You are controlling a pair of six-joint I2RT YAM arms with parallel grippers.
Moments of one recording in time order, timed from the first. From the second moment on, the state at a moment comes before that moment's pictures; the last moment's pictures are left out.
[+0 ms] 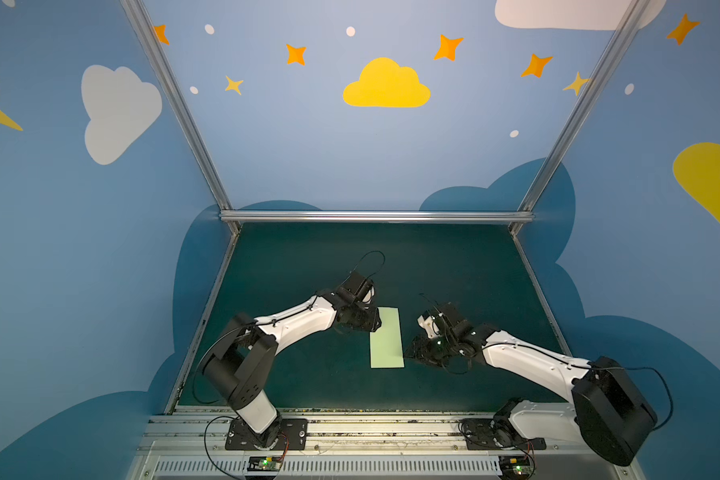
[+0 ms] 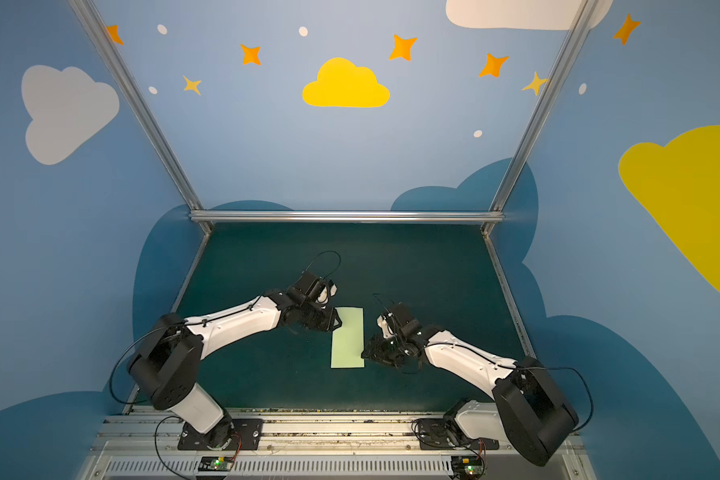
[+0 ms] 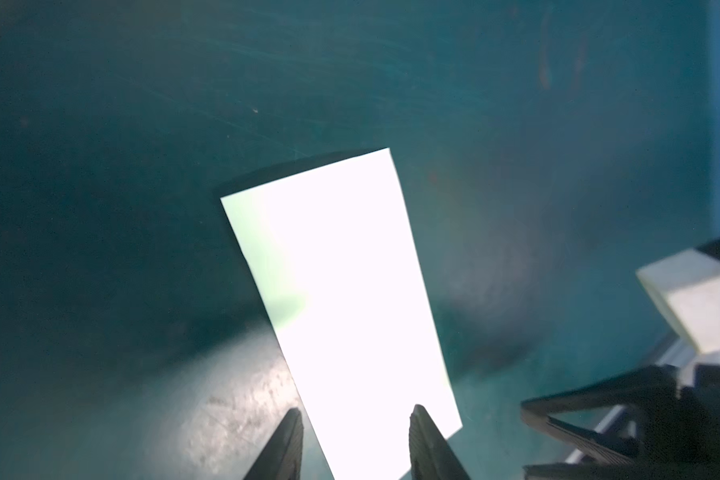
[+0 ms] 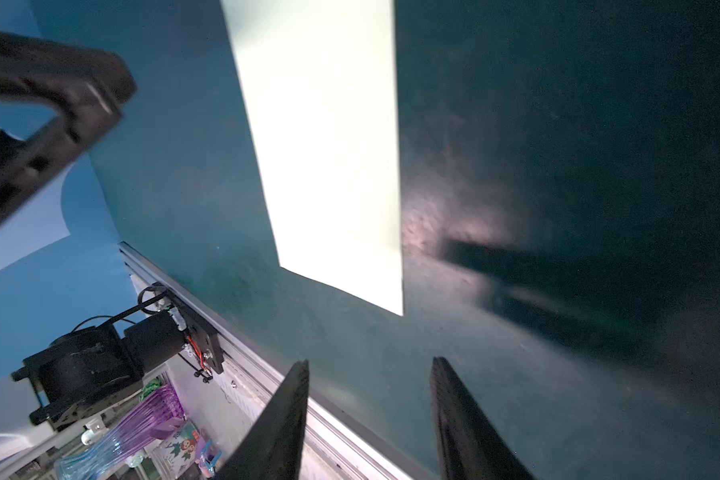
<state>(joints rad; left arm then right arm) -0.67 1.67 1.06 -0.45 0.23 -0.47 0.71 1.28 0.59 -0.40 -0.43 0.83</state>
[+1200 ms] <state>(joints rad) -0.68 1.85 1.09 -0.34 0.19 -0.49 0.77 1.43 0.53 -0.12 -0.48 0.97</state>
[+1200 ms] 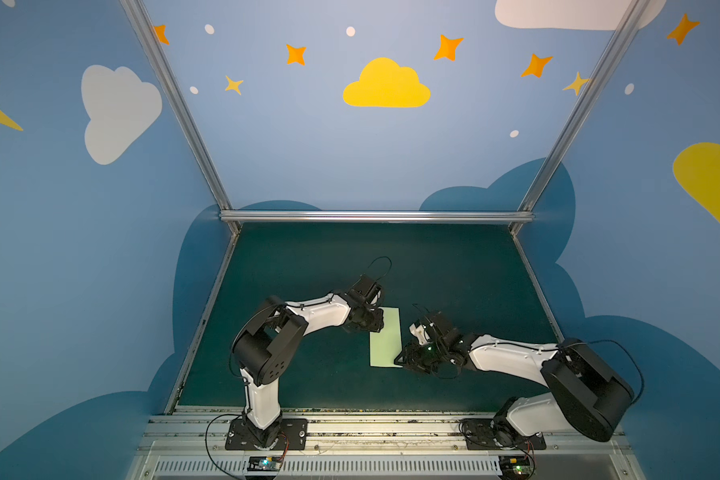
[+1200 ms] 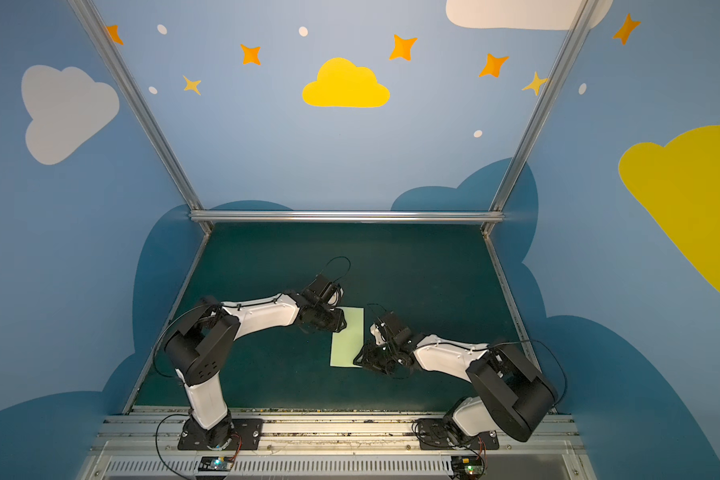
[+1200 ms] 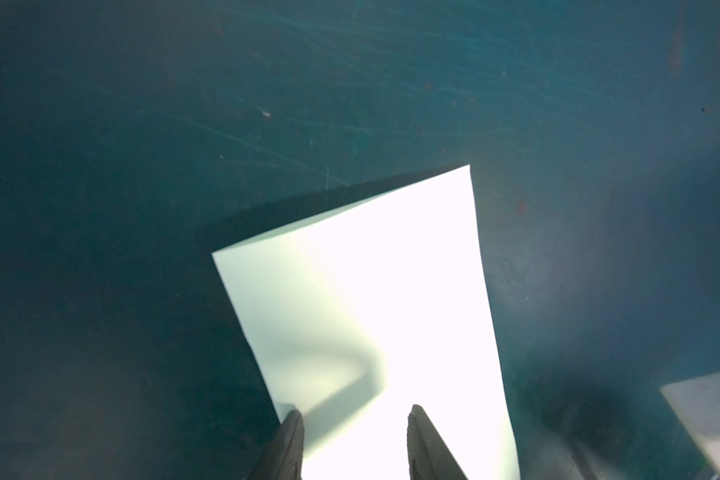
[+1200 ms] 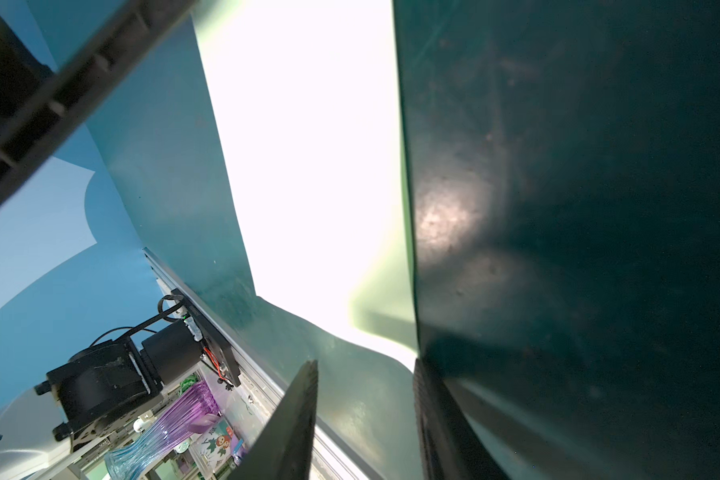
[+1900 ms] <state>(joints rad) -0.68 1.84 1.06 -0.31 0.19 -0.50 0.77 1.43 0.57 -0.13 -0.48 0.97</state>
